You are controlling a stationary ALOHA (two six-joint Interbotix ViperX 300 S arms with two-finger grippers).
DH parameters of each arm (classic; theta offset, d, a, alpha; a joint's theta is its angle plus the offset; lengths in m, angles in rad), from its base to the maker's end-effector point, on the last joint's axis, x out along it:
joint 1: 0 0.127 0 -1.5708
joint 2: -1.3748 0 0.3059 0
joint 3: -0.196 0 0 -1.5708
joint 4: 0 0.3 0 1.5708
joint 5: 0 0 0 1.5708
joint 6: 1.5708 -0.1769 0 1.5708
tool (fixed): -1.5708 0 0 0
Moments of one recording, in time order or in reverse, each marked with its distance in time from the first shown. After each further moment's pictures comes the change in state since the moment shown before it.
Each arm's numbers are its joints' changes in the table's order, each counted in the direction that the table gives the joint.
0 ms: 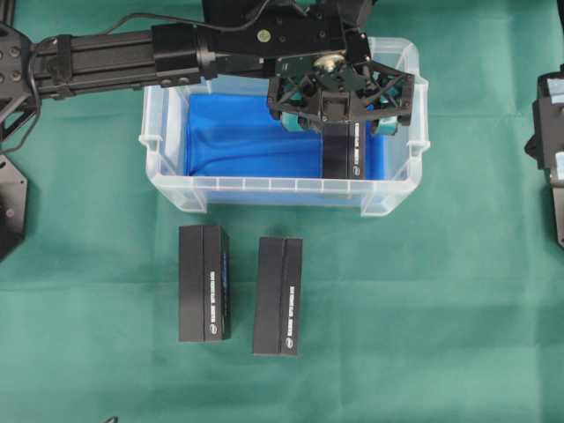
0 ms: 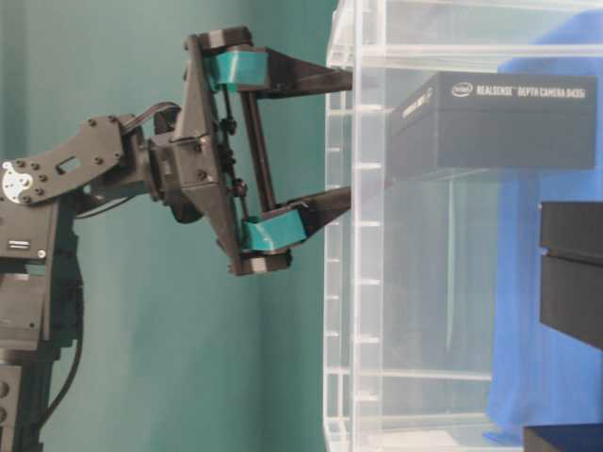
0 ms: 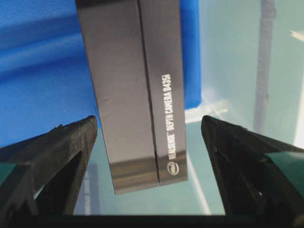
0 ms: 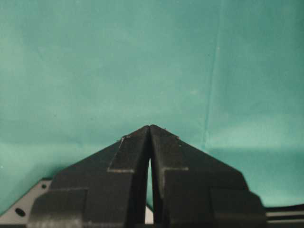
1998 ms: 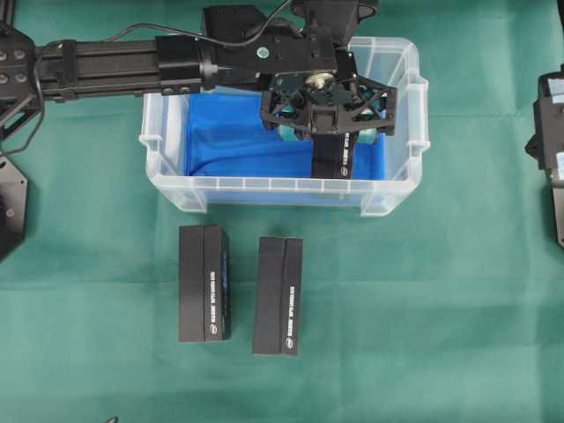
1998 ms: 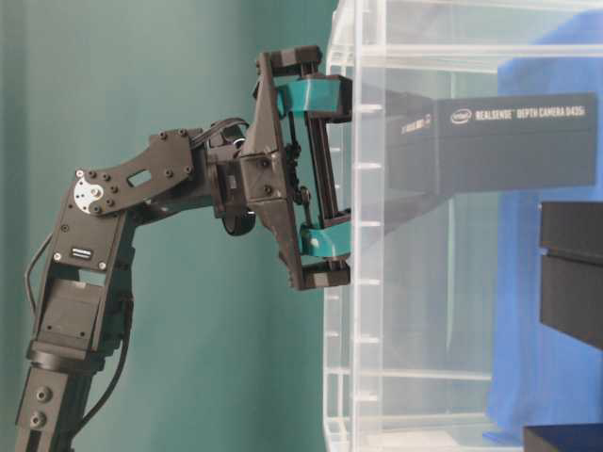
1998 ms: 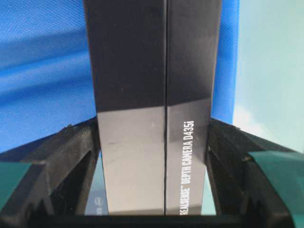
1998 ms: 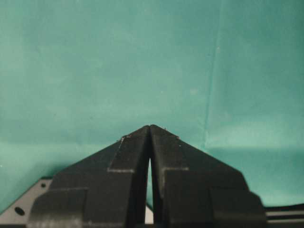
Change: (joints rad) left arm 0.008 0.000 0.130 0.005 -0.101 0.003; right arm 0.000 -0.002 0.000 0.000 0.002 0.003
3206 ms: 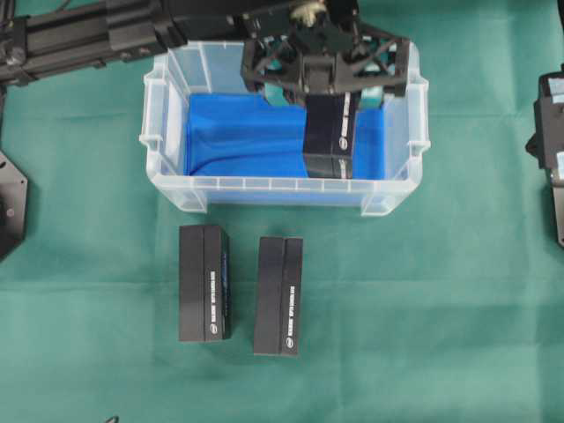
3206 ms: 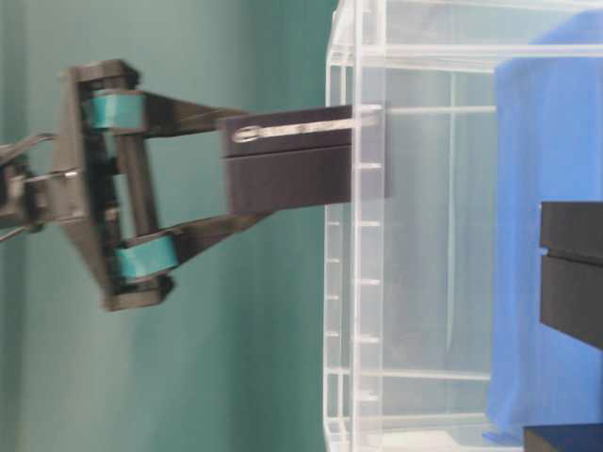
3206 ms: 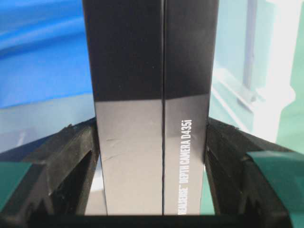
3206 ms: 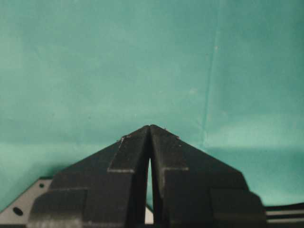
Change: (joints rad) left arm -0.005 -0.075 -0.308 -0.006 0.365 -0.003; right arm 0.000 0.000 0.000 -0.005 0.002 0.000
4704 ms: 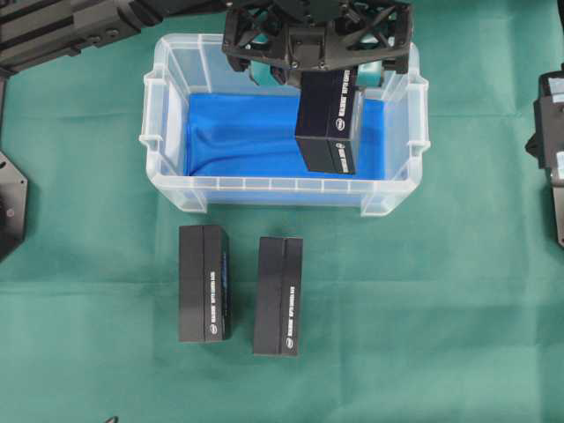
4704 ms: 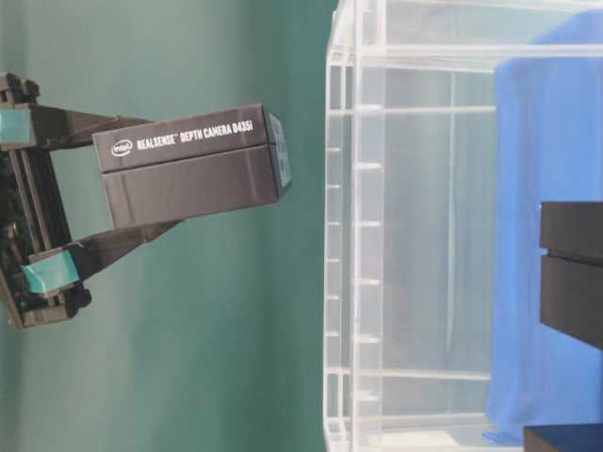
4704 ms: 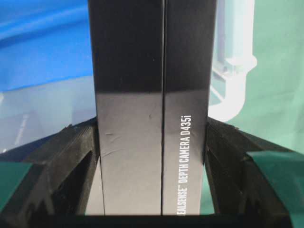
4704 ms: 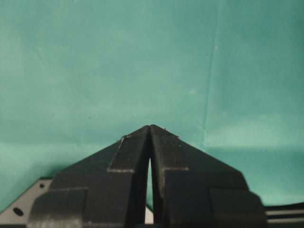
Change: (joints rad) left arm -0.011 -0.018 -0.130 0.012 0.089 0.005; right arm 0.000 0.000 0.000 0.000 0.000 -0.003
